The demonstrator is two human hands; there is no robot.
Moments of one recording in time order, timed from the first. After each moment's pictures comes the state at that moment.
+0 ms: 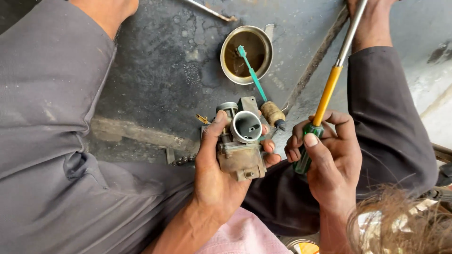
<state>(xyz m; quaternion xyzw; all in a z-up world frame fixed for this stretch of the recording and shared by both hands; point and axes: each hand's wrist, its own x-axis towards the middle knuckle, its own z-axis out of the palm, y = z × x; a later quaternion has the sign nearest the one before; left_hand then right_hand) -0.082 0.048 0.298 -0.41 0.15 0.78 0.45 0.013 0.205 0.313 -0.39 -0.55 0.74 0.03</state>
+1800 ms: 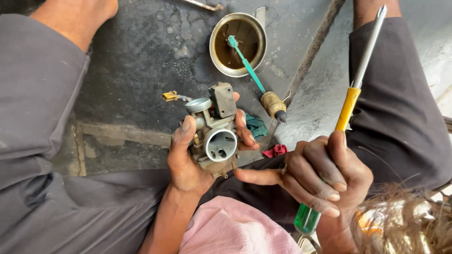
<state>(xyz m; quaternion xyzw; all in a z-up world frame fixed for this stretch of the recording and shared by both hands) -0.072 0.035 0.245 -0.20 0.20 0.84 0.46 0.009 0.221 0.313 -0.22 -0.07 0.97 -0.03</state>
